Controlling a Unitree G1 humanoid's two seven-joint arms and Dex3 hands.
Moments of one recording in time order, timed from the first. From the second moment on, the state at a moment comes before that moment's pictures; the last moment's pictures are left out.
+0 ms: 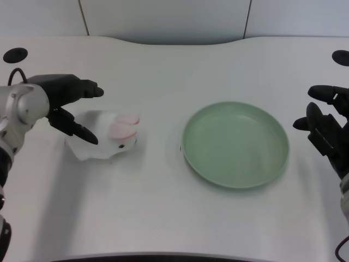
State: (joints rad) left arm -0.94 0.43 -0.43 1.03 0.65 -0.24 -0.37; right arm -0.30 0.00 -0.22 0.24 0.22 0.09 0.02
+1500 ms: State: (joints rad) left arm -1.07 0.22 -0.70 1.32 0.83 -0.09 -0.16; right arm -0.21 0.01 -0.22 0.08 0.25 0.15 0.02
